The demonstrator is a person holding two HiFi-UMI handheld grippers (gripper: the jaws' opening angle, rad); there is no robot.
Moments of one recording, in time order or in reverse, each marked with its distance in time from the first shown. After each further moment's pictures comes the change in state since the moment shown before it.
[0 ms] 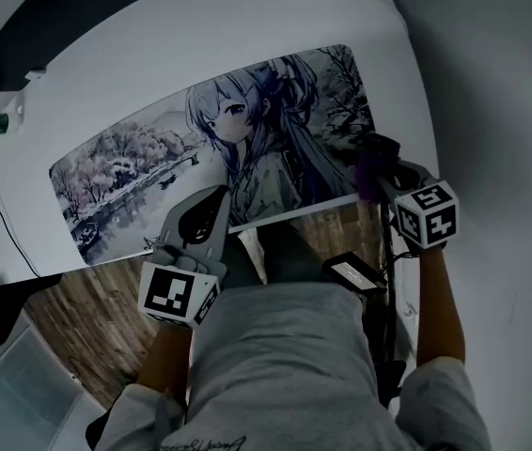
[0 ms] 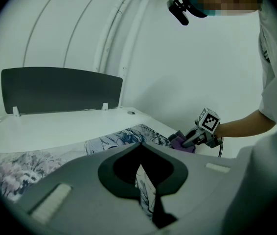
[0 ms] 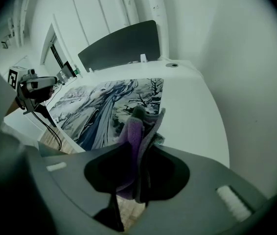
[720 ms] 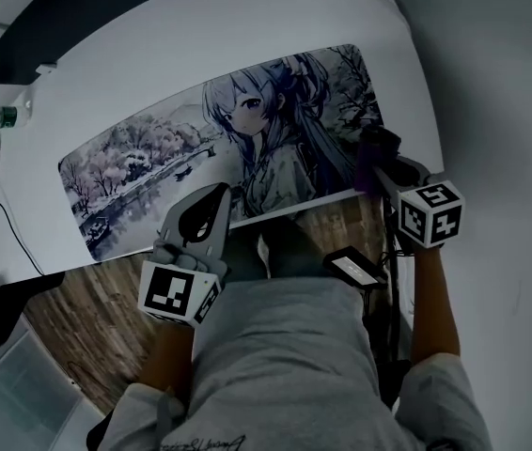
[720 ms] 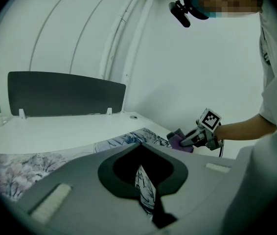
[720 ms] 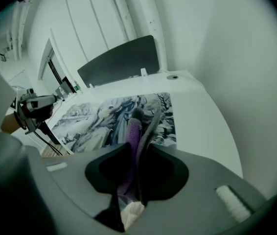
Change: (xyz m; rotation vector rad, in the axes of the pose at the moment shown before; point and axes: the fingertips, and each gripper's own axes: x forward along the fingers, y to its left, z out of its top) left arm -0.037 0.015 0.007 -0.002 -0.051 0.000; right arm -0.018 0.043 0.036 0.100 -0.137 -0.001
